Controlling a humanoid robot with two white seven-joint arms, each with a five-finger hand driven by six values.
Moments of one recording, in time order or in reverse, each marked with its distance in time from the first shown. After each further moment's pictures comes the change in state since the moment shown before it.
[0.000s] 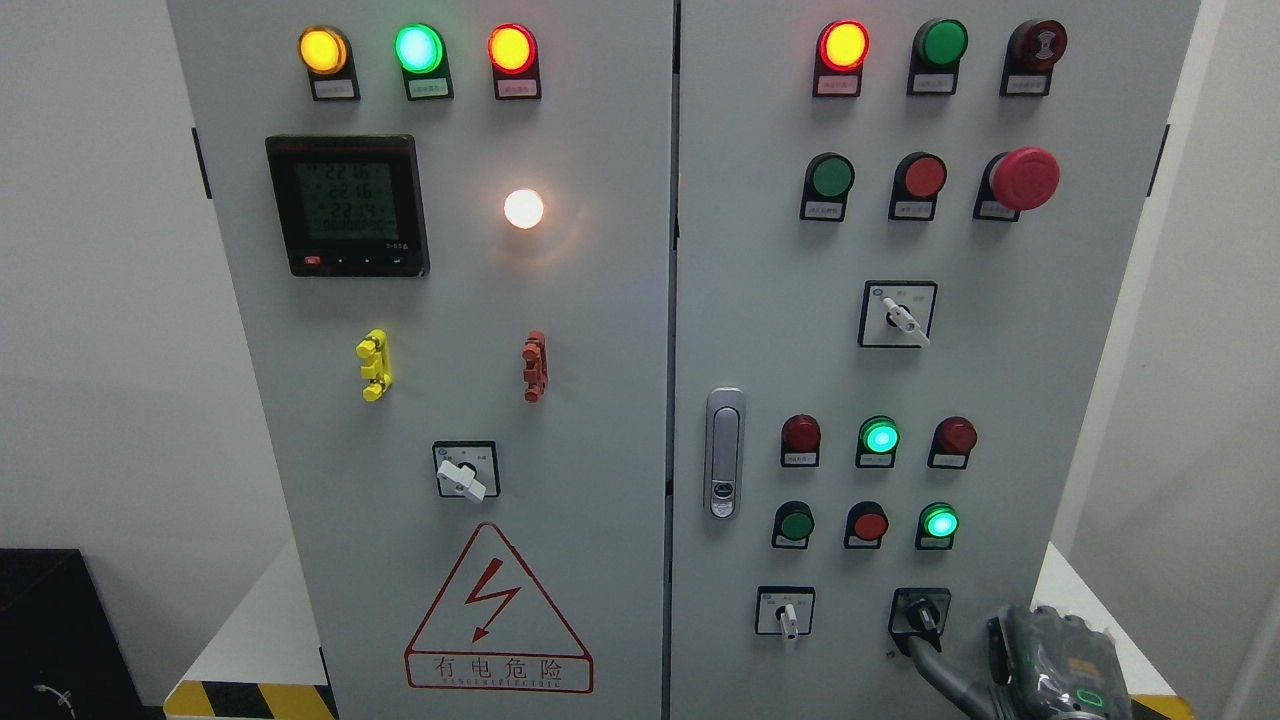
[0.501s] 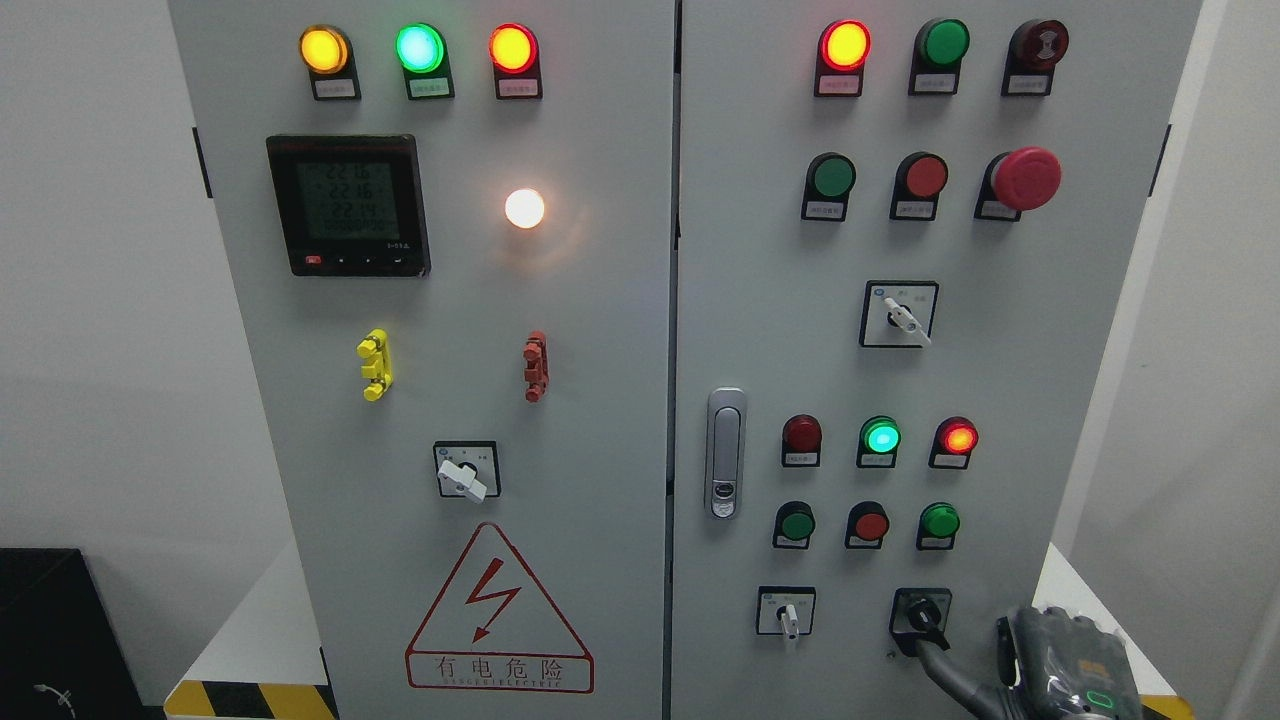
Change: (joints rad) left arm 0.000 0.000 0.000 0.000 0.000 0.000 0.000; right arm 0.005 -0.008 -0.012 -0.002 0.000 -0.001 0.000
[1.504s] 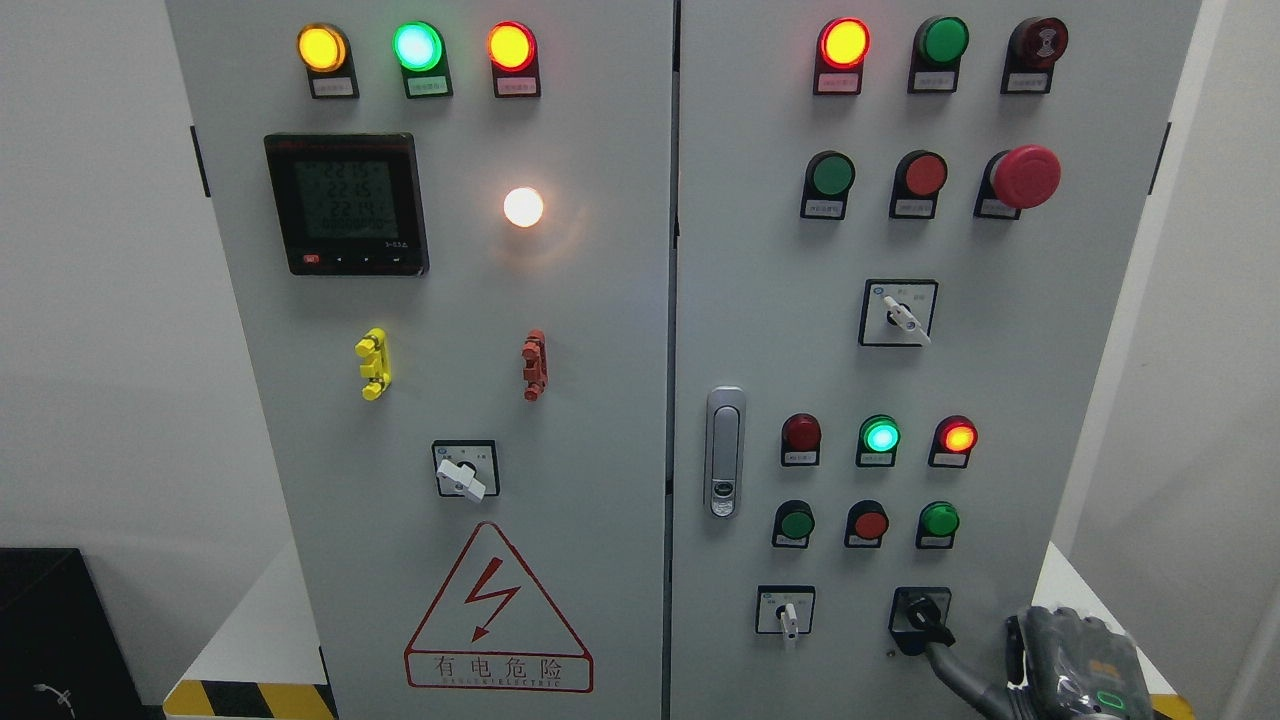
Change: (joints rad) left arm 0.000 0.000 0.000 0.000 0.000 0.000 0.000; right arm -0.003 -0.005 -0.008 -0.005 -0.012 0.003 -0.003
